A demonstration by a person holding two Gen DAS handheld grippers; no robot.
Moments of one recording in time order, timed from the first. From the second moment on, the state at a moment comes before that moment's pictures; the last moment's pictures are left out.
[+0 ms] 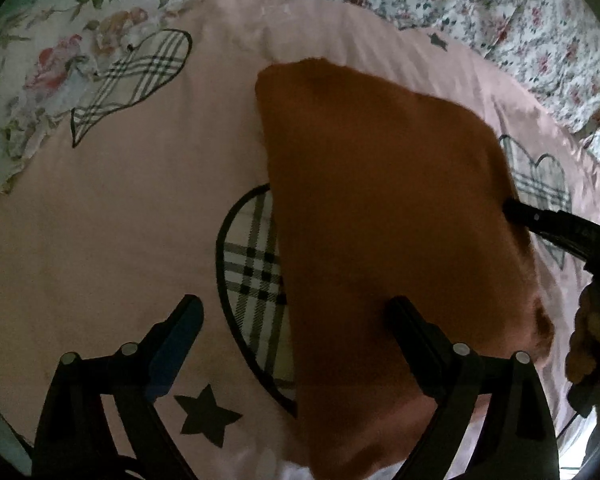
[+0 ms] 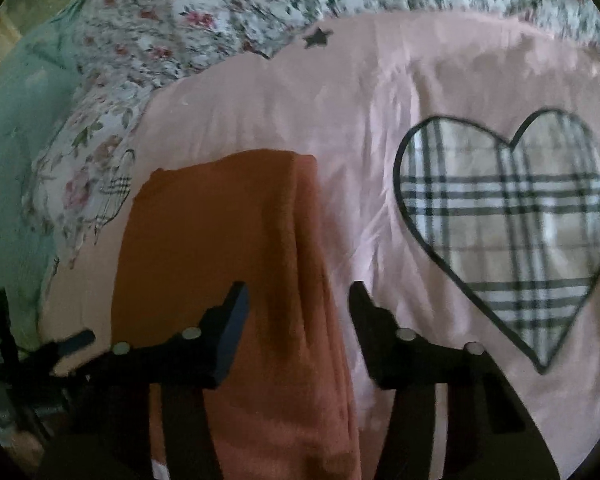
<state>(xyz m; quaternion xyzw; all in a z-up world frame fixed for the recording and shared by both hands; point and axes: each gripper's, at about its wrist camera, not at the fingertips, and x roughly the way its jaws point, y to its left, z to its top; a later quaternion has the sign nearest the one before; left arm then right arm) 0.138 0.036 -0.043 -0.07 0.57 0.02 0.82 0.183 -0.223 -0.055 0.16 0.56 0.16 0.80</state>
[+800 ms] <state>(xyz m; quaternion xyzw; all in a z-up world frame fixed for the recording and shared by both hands) 0.104 0.023 -0.024 -0.03 0.54 0.01 0.84 0.120 -0.223 0.000 0.13 0.53 0.17 0.82</state>
